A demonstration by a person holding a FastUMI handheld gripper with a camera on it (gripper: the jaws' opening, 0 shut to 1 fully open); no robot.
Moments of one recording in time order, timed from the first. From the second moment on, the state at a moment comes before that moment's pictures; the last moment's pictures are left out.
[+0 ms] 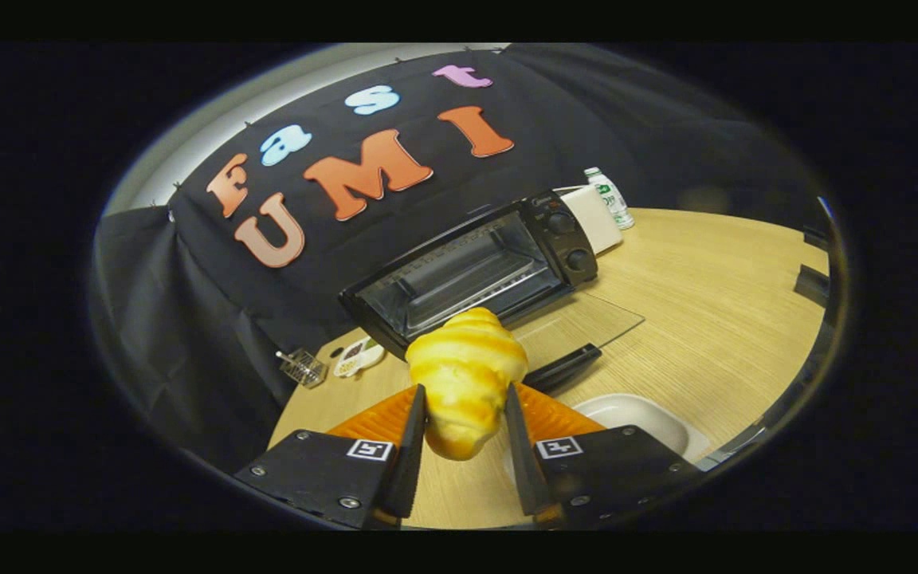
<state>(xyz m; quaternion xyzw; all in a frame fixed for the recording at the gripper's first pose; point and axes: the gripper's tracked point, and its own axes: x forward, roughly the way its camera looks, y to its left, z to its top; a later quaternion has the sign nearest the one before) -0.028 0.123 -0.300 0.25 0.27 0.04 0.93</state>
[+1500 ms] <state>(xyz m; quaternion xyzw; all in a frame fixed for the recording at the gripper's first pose) 0.205 0.169 -0.332 0.41 0.23 0.03 0.88</state>
